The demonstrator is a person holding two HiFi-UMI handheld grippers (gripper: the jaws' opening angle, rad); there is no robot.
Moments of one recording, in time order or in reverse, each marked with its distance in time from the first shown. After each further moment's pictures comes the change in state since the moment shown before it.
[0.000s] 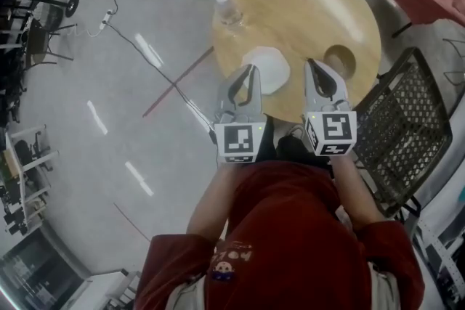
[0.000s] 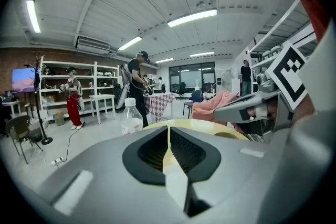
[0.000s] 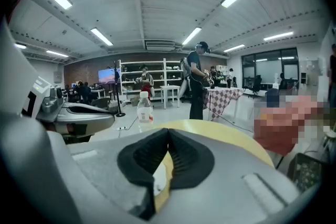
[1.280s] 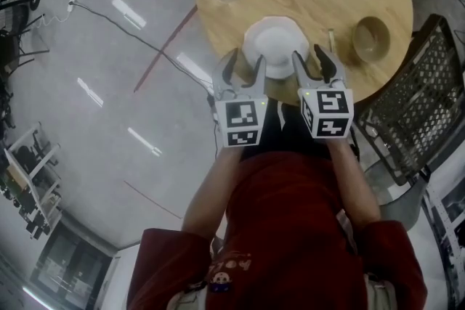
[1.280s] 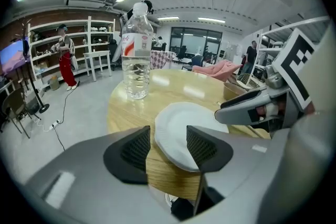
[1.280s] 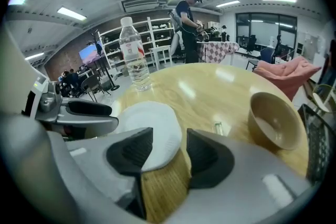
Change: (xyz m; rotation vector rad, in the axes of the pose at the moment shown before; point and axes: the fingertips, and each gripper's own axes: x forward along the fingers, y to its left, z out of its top) left arm 0.036 0.024 -0.174 -0.108 0.466 -0.096; right arm 0.068 0.035 -0.161 0.174 0.457 -0.039
